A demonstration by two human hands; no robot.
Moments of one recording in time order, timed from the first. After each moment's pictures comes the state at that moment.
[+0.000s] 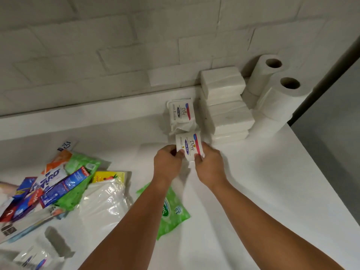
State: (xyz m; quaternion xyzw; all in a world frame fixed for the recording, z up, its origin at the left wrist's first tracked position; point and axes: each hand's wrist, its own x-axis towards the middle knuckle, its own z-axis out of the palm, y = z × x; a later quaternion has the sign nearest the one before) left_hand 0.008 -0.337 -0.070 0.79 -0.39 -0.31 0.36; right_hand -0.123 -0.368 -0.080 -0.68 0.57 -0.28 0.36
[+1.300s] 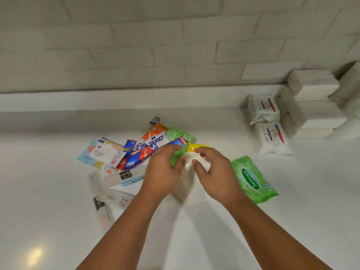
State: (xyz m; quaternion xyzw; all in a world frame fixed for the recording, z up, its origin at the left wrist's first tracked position) left_hand 0.201 -0.101 -0.001 0.76 -0.48 -0.16 0.39; right_hand 0.053 -0.165 0.000 -0.77 0.41 -0.30 0.38
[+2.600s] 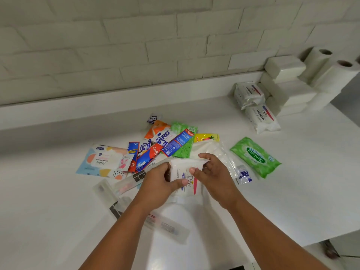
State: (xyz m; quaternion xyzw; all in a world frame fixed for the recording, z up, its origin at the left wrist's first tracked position) left_hand 0.285 -0.031 -0.030 0.70 -0.48 -0.42 0.33; right_hand 0.105 -0.088 -0.043 -0.53 0.47 -0.35 0.61
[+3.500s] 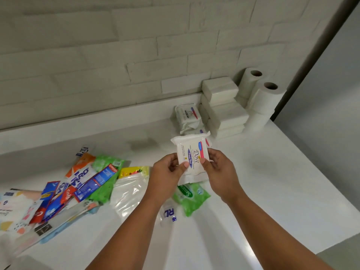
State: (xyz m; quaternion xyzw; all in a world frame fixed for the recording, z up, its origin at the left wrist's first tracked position) left_hand 0.062 -0.207 -0.009 0.62 -0.45 -0.43 0.48; right_hand -0.102 -0.236 -0.002 -0.55 0.51 -0.43 0.50
